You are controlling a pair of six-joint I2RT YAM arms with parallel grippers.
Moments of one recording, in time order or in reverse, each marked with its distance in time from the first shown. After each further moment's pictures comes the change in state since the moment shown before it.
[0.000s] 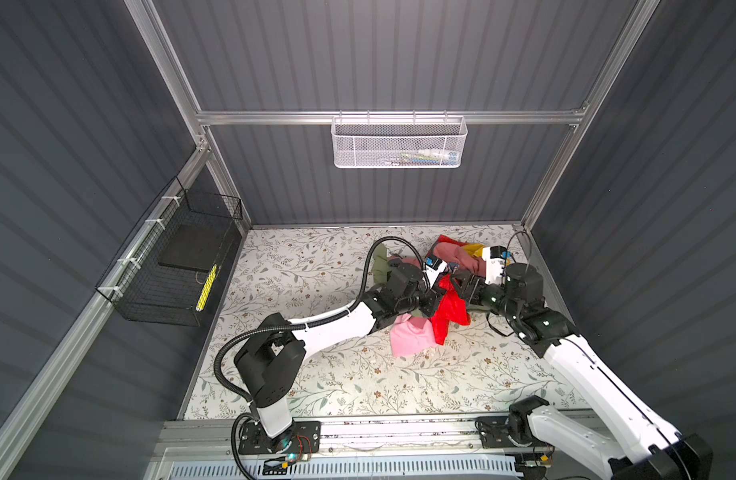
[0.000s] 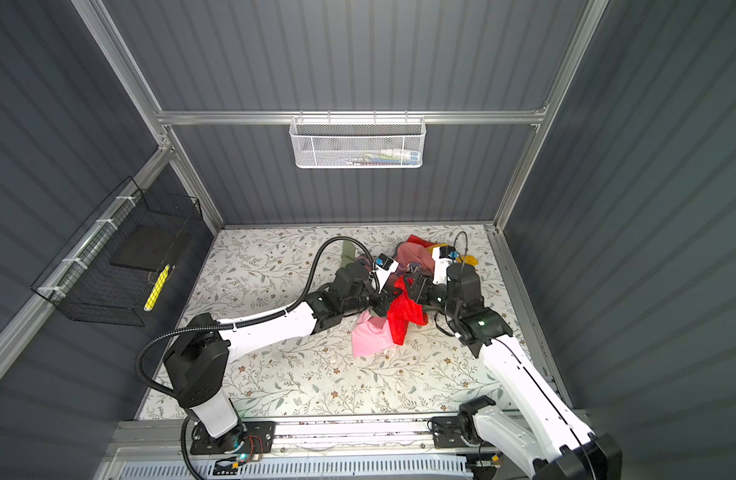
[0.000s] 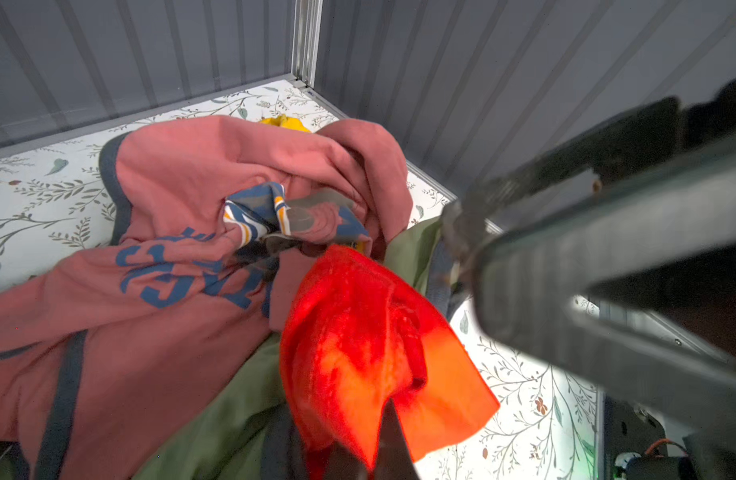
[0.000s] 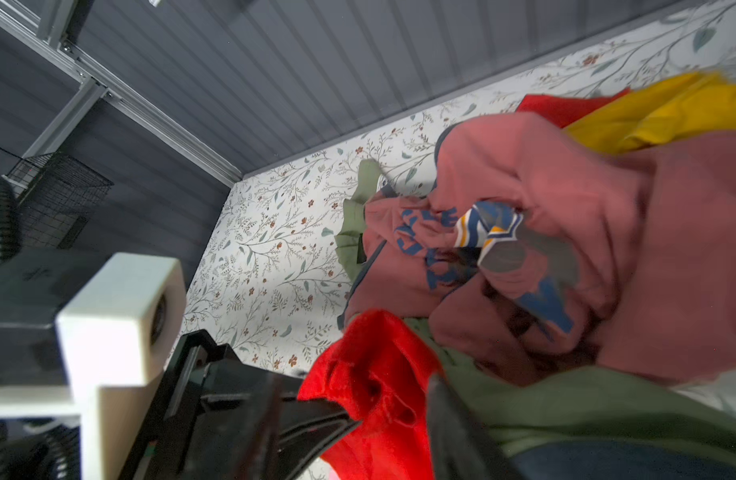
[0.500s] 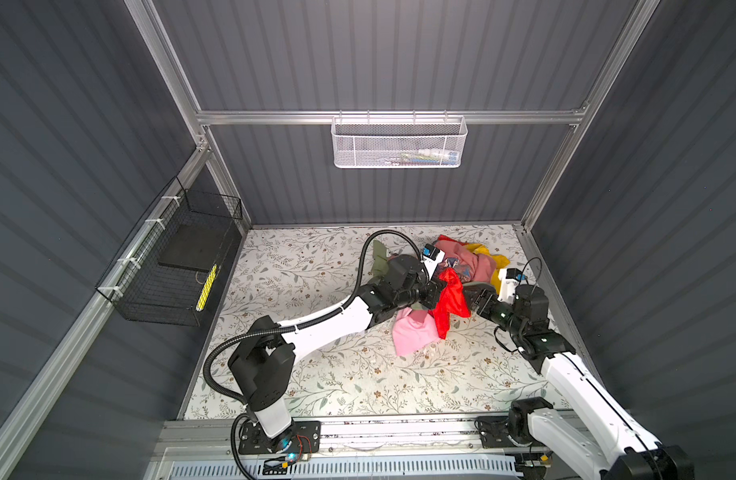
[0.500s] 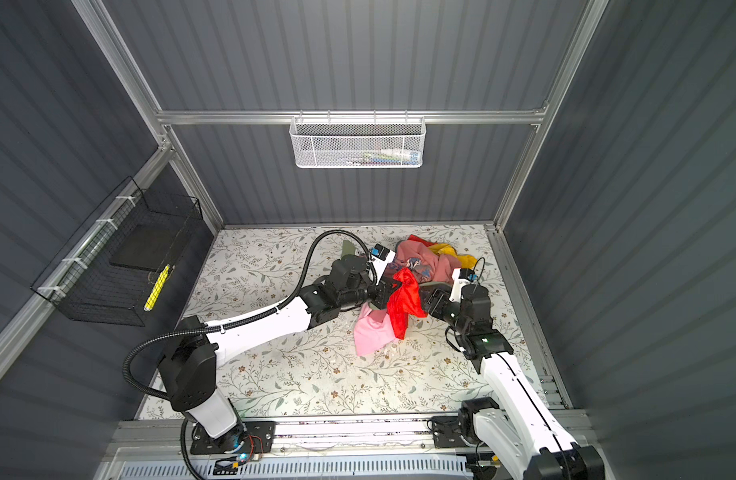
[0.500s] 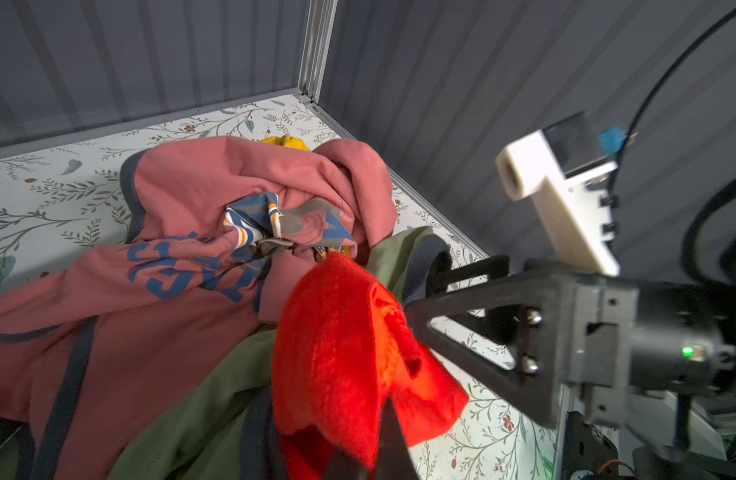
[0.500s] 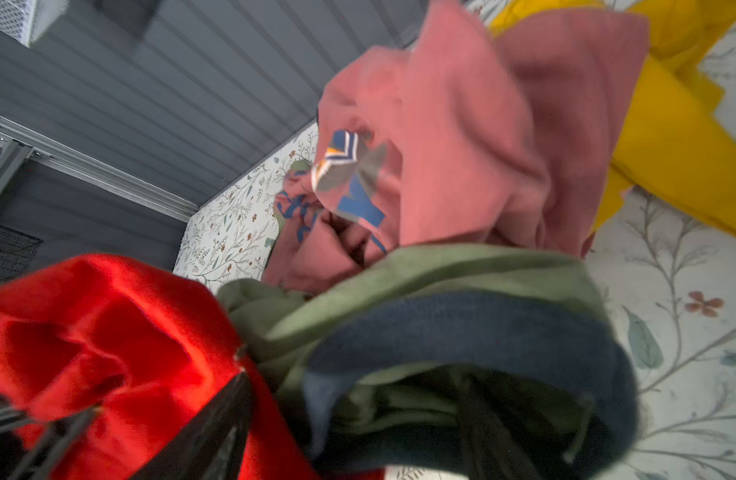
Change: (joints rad) left arm 0.000 -0.045 0.077 -0.095 0.002 -0.081; right arm -0.179 -0.017 -0.277 0.178 -0.079 0.110
